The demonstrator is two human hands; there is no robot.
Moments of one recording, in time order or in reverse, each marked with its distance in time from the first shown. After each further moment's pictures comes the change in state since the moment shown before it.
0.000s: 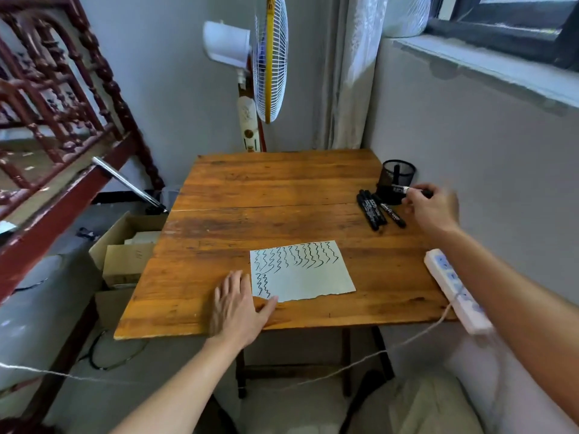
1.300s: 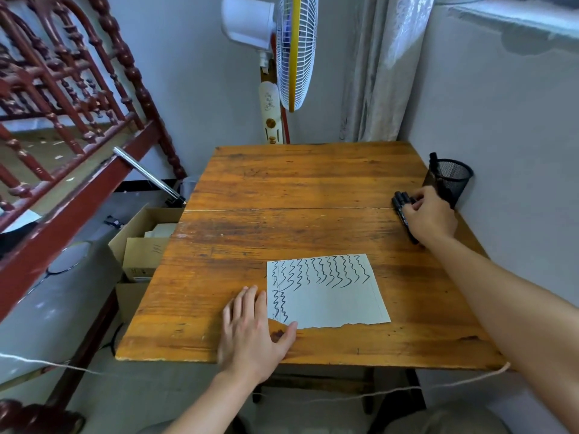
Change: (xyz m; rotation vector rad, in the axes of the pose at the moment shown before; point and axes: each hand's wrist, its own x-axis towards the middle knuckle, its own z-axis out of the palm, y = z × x) left_hand 0.002 -0.003 0.010 0.095 0.010 0.001; right_hand 0.068 0.053 0.099 -0.588 -0.062 -0.120
